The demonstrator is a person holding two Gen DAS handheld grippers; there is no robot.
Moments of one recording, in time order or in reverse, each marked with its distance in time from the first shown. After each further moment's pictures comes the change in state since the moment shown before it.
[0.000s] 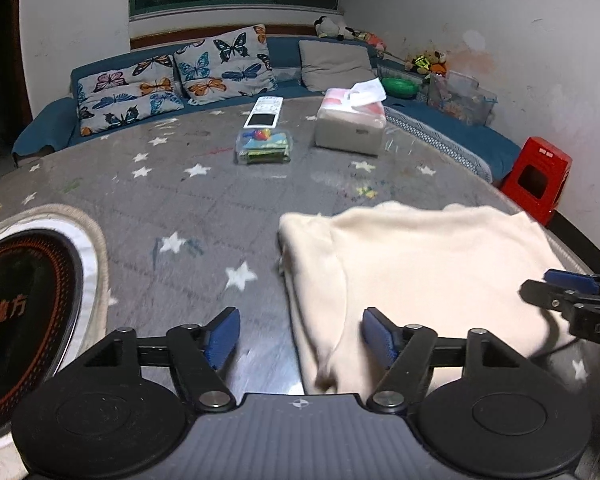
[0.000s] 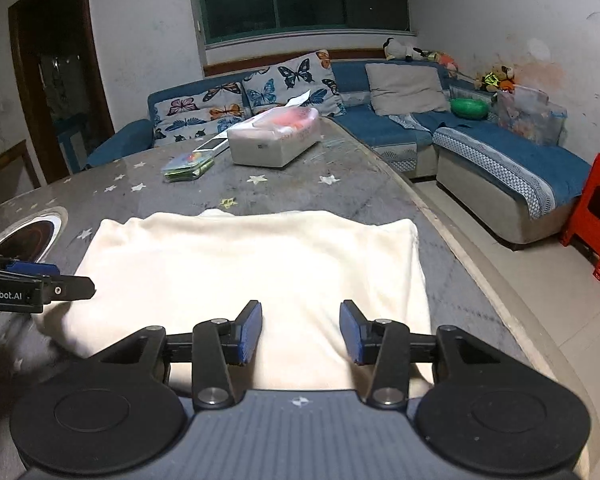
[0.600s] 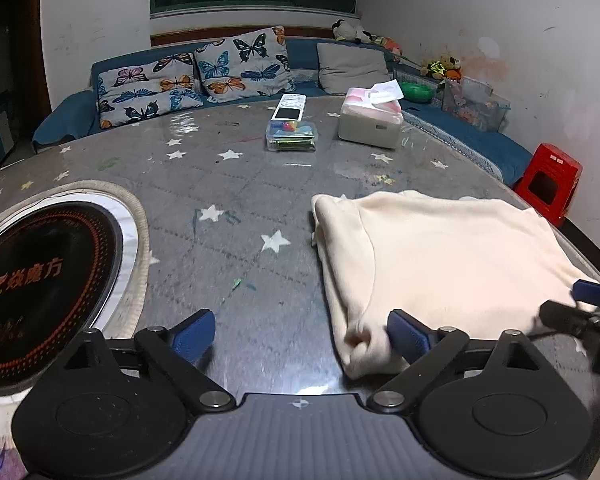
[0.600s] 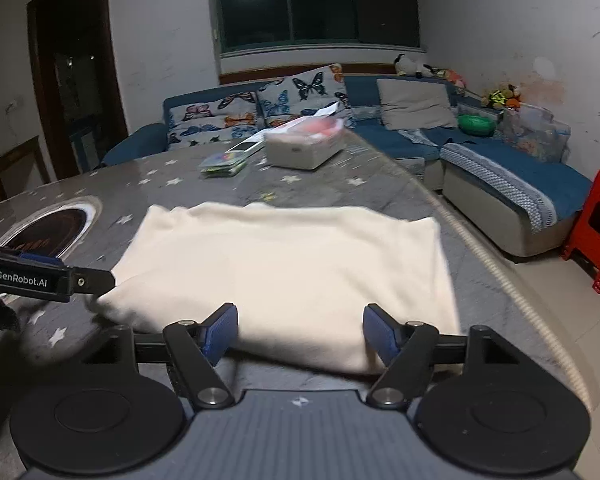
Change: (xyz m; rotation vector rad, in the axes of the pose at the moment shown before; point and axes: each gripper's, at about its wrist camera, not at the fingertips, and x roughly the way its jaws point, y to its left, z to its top) left arm -0.029 0.011 -0.024 -0.025 -0.010 0.030; right arm -0.039 0.034 -0.022 -0.043 -0.036 0.010
